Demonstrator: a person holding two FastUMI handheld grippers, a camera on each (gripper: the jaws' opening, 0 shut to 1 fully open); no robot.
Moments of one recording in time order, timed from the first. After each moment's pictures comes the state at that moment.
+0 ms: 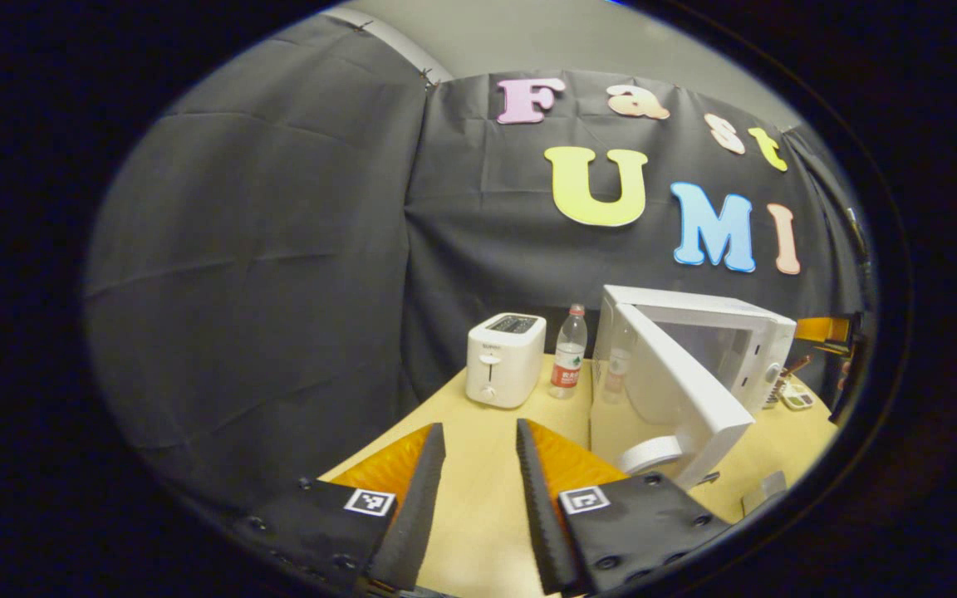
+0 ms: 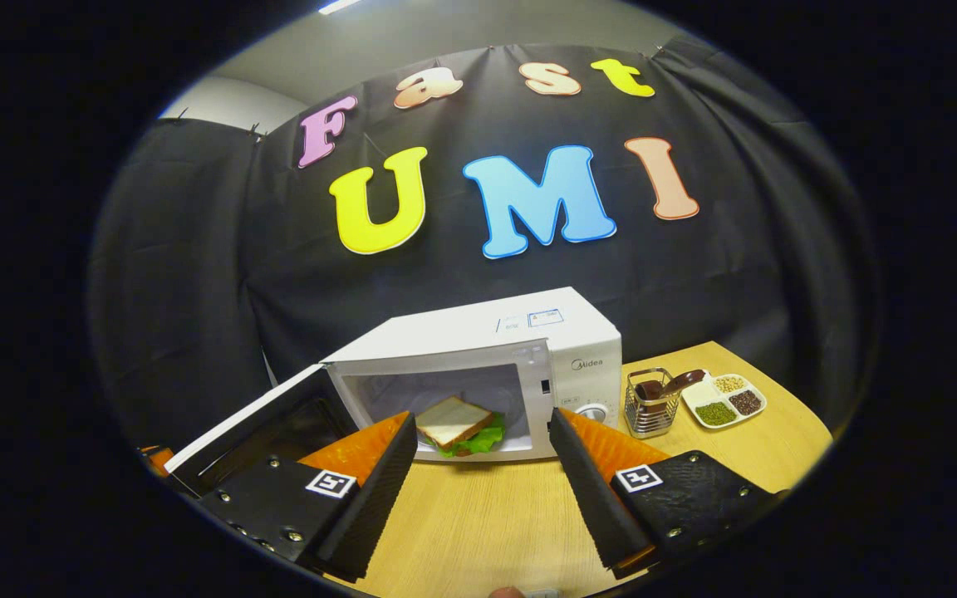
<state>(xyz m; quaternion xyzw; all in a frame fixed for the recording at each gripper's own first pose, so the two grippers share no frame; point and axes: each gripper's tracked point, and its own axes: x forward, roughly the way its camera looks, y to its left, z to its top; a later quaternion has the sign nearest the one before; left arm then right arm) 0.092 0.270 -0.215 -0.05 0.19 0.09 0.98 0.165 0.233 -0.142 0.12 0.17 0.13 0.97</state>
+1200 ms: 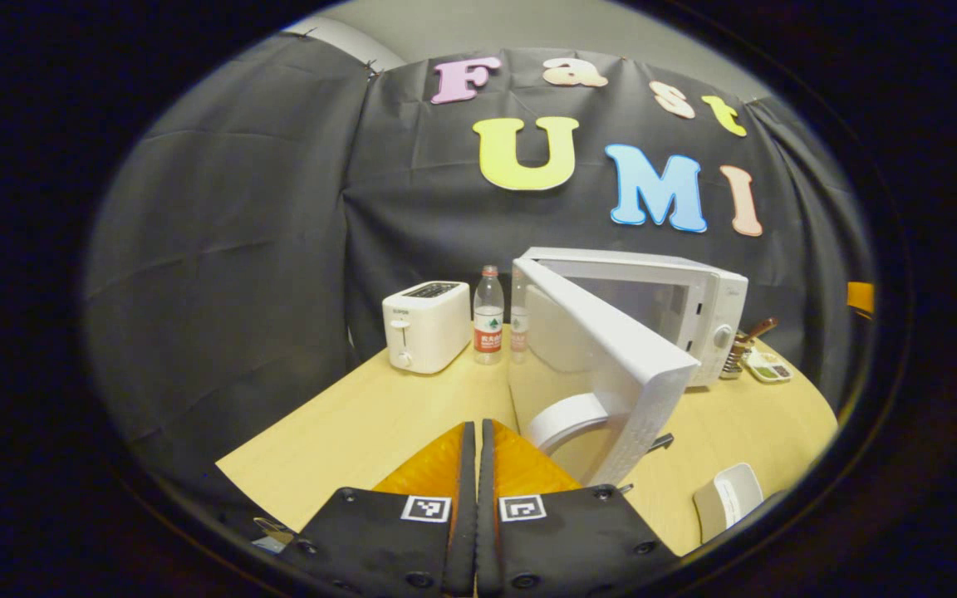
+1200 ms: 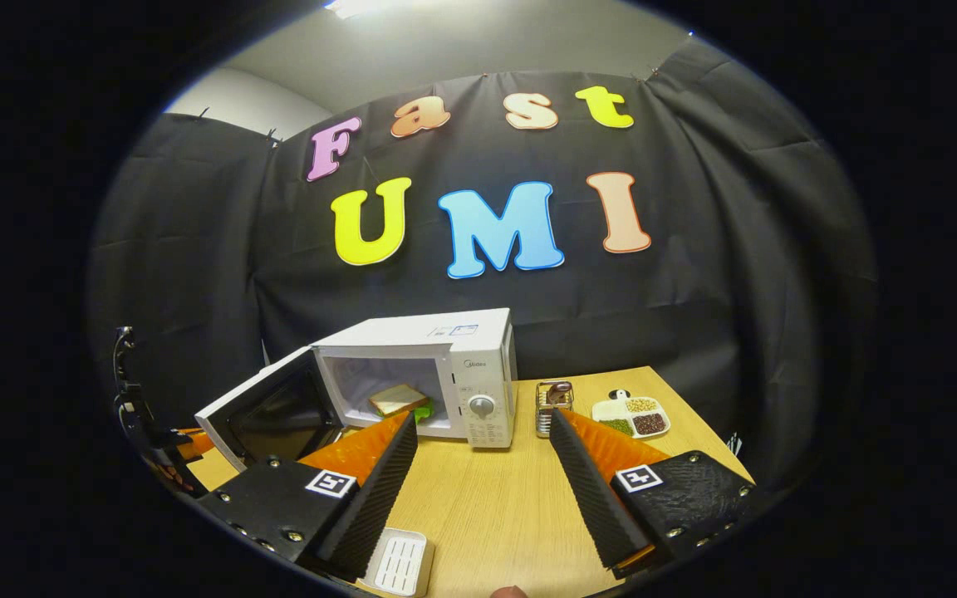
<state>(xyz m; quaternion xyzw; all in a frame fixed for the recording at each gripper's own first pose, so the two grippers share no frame) 0.084 0.111 -0.224 -0.02 0.22 0.04 0.97 0.067 0.081 -0.115 0.08 0.16 0.13 0.98</state>
